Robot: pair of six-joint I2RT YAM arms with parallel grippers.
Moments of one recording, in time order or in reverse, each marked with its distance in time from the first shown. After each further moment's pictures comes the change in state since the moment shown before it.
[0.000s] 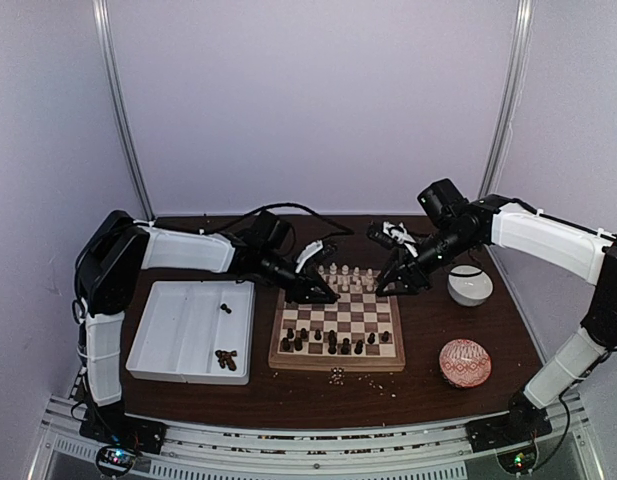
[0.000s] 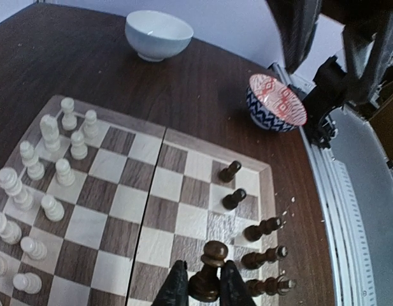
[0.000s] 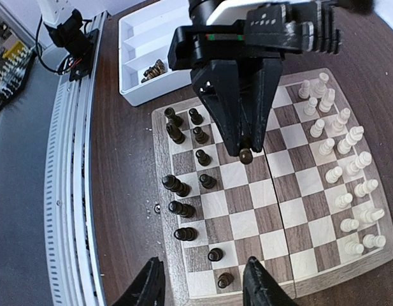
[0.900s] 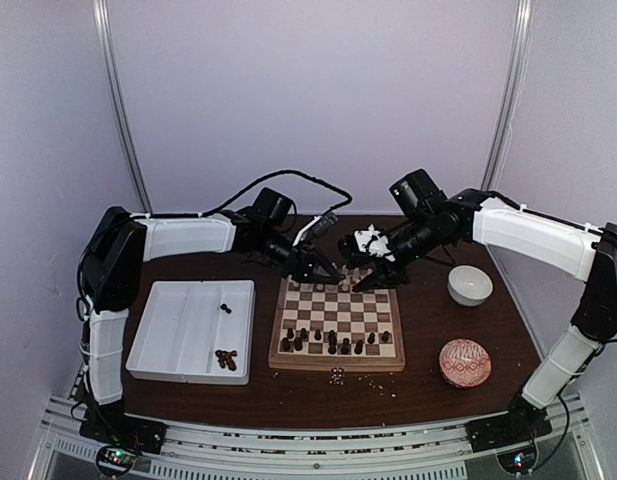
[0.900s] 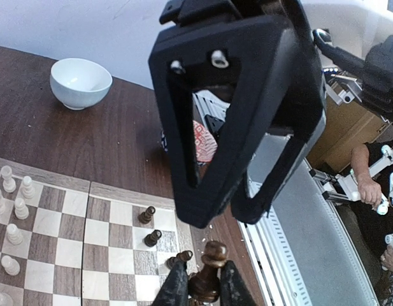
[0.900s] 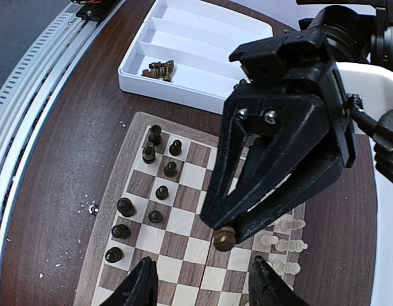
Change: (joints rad) left arm 0.031 0.039 0.206 -0.132 0.387 -0.050; right arm 0.143 0.076 0.116 0.088 0.116 -0.478
